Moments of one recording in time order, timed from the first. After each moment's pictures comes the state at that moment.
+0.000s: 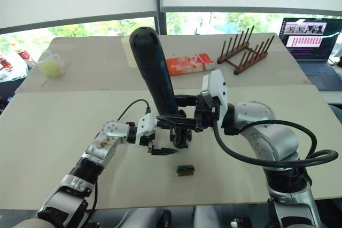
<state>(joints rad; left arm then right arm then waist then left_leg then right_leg) -0.54 0.31 -0.28 0.38 -0.14 -0.03 -1.21 -0.51 -0.58 0.05 -0.44 0.71 0.58 0.95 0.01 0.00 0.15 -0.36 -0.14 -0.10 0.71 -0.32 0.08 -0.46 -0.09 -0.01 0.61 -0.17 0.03</state>
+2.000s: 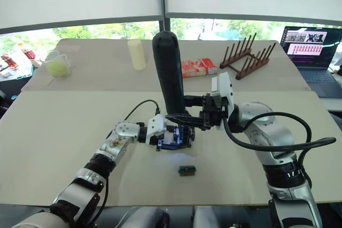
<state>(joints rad) -0.61 0.24 -0.30 0.57 -0.10 -0.17 -1.20 -0.49 -0.59 0.06 -0.26 0.68 0.42 1.06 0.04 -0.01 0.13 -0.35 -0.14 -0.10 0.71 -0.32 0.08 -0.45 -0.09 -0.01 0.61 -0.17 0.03</state>
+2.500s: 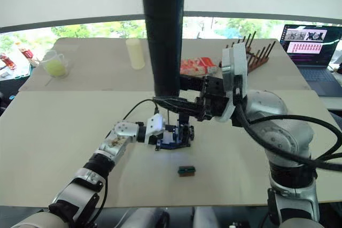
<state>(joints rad) -0.61 0.24 -0.30 0.57 -0.11 -0.17 -1.21 -0.58 -0.57 -0.05 -0.52 0.94 0.64 0.83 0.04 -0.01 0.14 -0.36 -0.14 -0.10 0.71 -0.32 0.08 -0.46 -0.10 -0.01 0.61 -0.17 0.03</state>
